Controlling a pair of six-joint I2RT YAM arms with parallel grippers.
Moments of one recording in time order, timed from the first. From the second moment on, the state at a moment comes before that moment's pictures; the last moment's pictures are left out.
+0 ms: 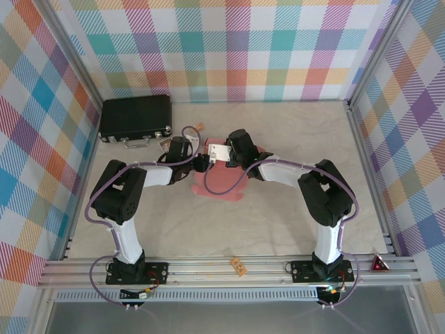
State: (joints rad) left arm -0.36 1.87 0.94 0.29 0.31 -0.25; right arm 0.69 1.89 1.21 0.09 0.11 -1.03
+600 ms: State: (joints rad) left arm -0.37 1.91 1.02 0.22 0.23 -0.21; right arm 0.70 1.89 1.21 0.09 0.13 -1.03
